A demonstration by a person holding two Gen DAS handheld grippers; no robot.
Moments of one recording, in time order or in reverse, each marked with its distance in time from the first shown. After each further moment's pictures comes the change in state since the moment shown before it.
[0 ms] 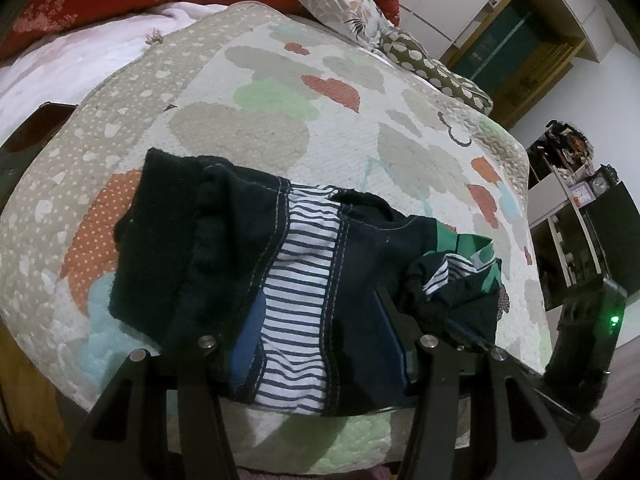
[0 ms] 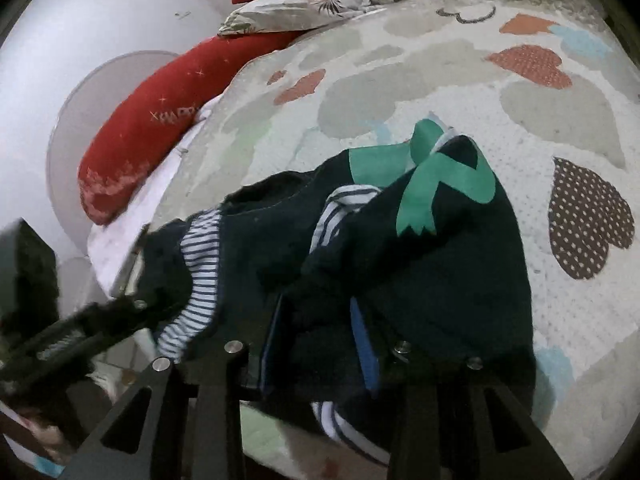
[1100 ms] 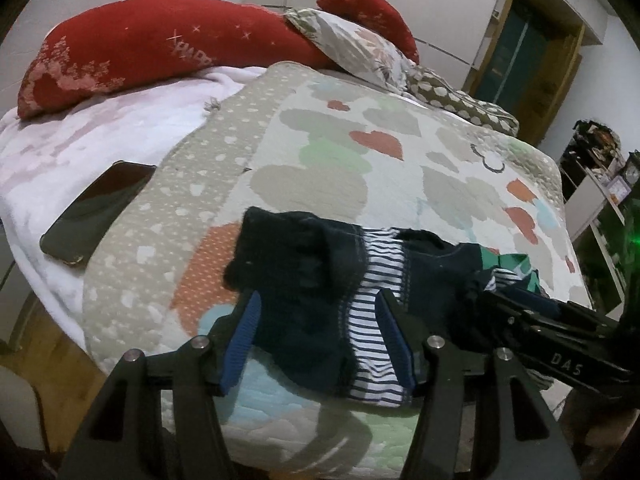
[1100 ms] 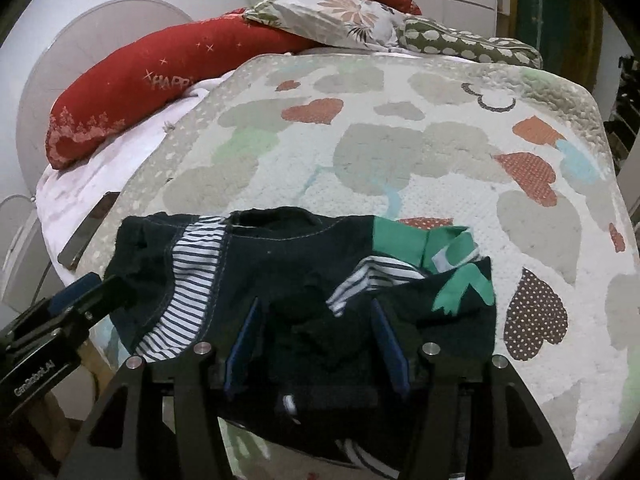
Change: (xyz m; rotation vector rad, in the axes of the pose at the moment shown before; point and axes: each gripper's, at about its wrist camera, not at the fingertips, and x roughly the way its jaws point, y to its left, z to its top) left arm -0.043 0.020 -0.007 0.080 -0.189 0.206; right arm -0.004 0.061 0.027 -0.254 -0.004 -0.257
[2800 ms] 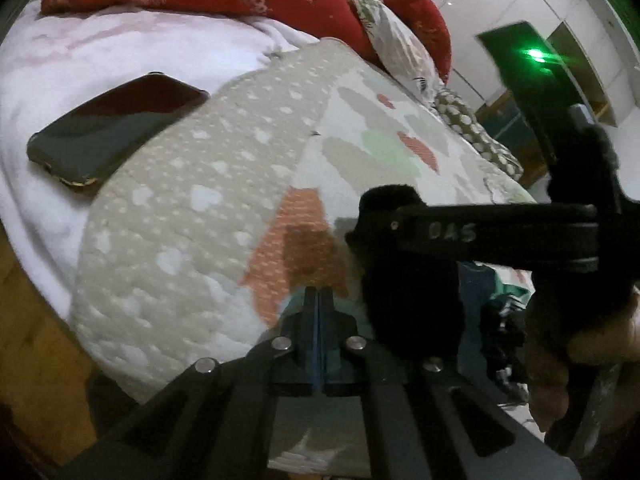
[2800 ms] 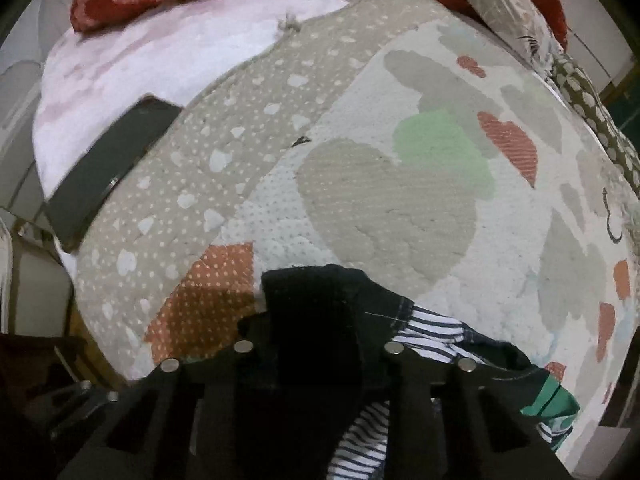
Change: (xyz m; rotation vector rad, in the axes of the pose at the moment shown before) left arm 0.024 0.089 -0.013 -0.249 0.064 -0.187; right arm 0.106 0.176 0.073 -0.363 0.314 -0.021
